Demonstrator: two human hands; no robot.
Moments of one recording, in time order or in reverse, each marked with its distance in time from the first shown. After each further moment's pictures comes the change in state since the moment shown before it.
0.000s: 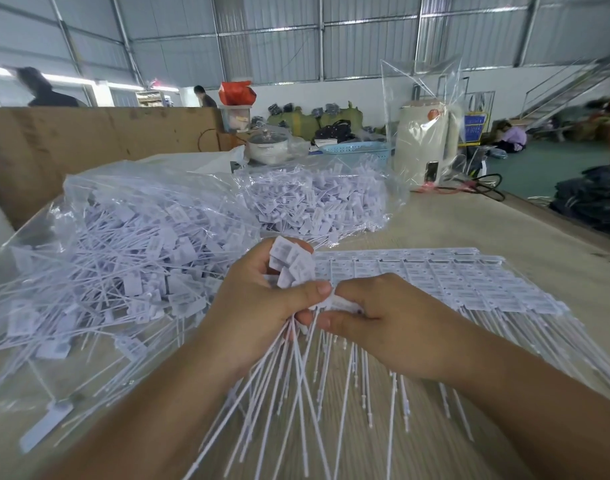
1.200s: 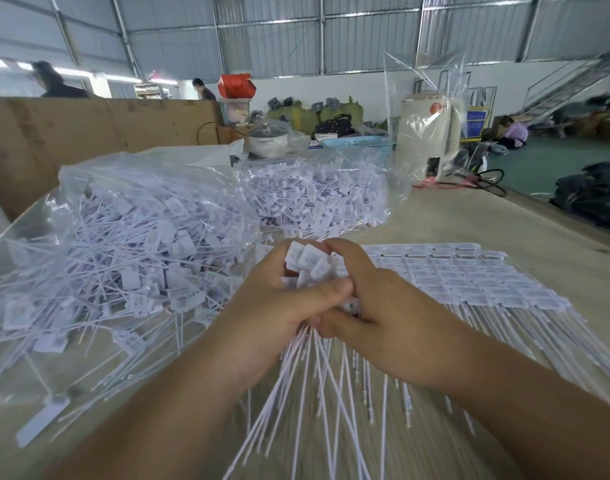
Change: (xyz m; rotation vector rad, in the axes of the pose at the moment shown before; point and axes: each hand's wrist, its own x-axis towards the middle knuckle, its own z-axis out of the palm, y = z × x) left_hand -0.004 -0.003 0.013 -0.215 -0.131 -0.051; right_hand -0.003 -0.006 0.006 0.096 0.090 -0.090
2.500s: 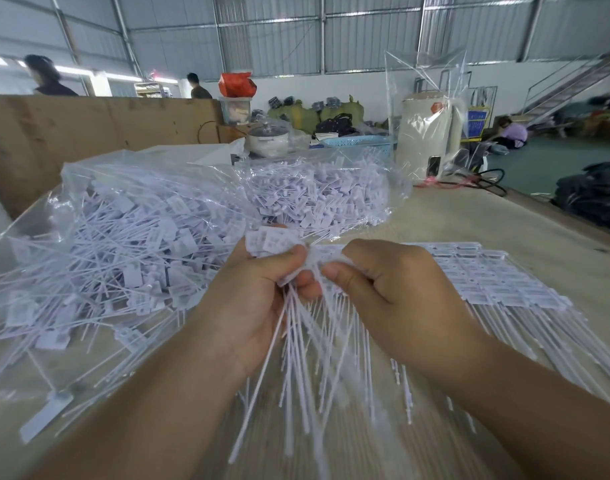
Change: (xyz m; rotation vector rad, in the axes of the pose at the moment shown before) left_hand 0.009 0.005 -0.015 -0.247 0.243 -0.126; right_hand 0.003 -0.012 -0.003 -0.197 0.400 -0.090
